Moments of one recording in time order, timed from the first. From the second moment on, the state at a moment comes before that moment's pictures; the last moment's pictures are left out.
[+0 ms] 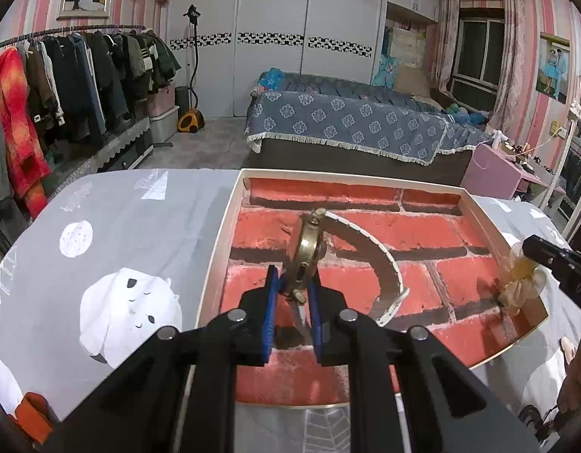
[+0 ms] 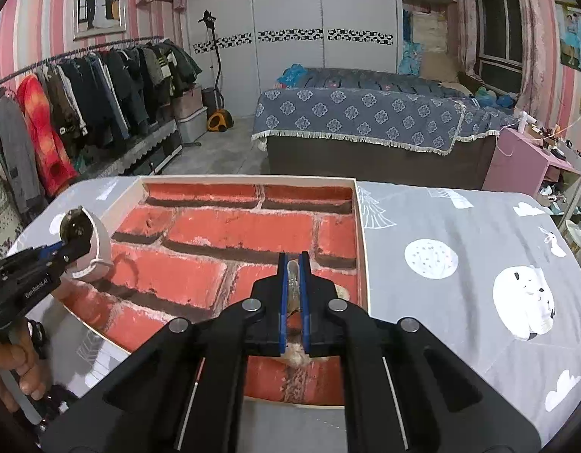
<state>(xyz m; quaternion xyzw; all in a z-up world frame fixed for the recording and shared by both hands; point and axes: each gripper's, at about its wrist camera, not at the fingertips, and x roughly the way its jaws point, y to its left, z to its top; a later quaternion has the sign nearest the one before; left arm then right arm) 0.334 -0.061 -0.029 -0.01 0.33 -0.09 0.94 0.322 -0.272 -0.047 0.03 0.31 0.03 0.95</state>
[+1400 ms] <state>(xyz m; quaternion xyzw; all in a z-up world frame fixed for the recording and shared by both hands) 0.117 0.043 -0.016 0.00 0.30 -0.03 0.95 0.077 -0.318 -0.043 0.05 0.26 0.01 0.97</state>
